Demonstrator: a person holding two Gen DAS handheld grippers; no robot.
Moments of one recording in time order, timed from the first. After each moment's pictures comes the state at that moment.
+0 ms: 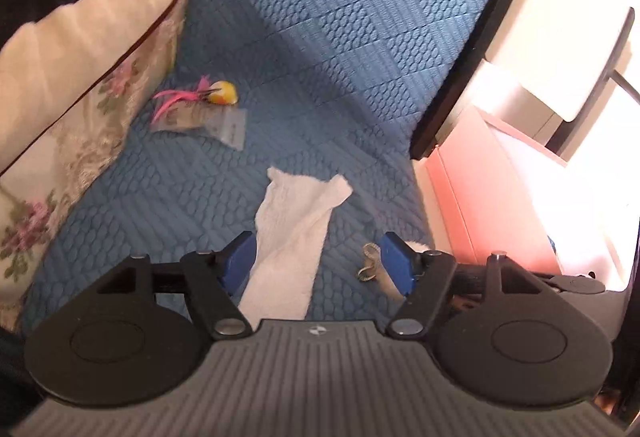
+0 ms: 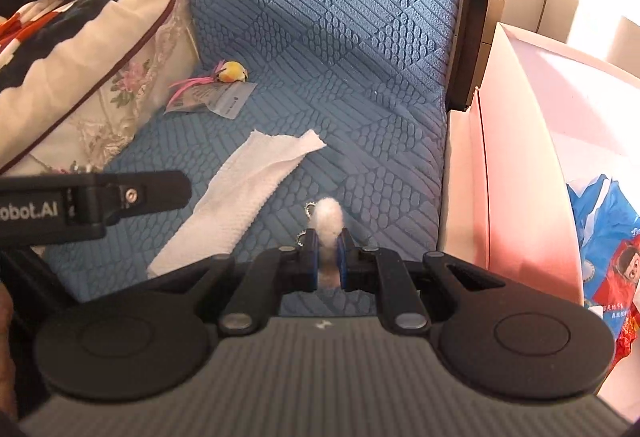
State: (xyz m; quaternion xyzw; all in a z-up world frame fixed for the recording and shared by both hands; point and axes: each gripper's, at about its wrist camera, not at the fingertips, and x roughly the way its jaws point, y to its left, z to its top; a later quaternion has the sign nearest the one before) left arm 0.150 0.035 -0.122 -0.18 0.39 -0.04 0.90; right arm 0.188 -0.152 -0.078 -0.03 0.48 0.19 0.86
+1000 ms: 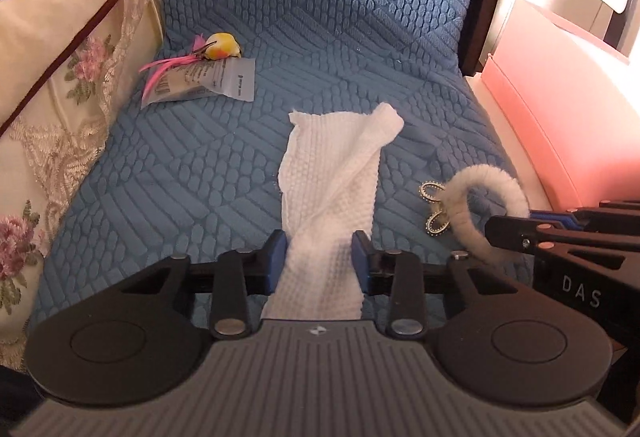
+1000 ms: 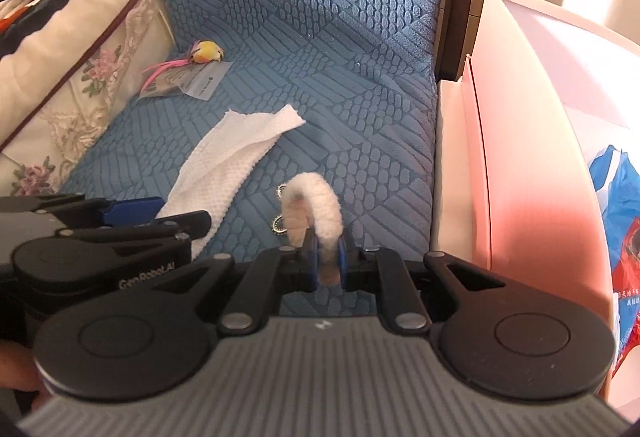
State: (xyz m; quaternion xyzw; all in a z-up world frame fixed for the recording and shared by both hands) left arm 0.179 0.012 -0.186 -0.05 0.45 -0.01 0.89; right arm 0.201 -0.157 -0.100 -0.02 0.51 0.17 0.84
